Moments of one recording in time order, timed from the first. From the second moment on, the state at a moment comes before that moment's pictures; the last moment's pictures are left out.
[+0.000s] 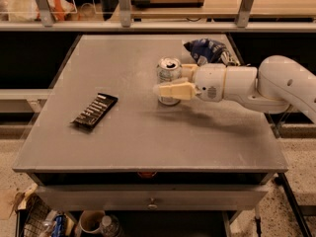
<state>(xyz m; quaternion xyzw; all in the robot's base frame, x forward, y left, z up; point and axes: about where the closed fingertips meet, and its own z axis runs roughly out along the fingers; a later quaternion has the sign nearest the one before) 0.588 -0.043 0.882 -0.42 0.64 0.38 0.53</state>
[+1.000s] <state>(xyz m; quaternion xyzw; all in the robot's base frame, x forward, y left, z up) 0.583 -0.038 0.974 -0.59 0.52 0.28 0.55</state>
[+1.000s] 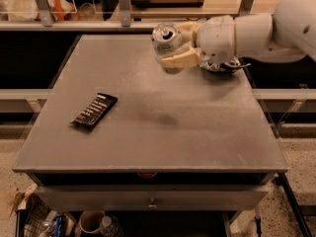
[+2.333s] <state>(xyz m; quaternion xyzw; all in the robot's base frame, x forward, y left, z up) 0.561 -0.077 0.969 -0.85 0.40 0.02 0.34</state>
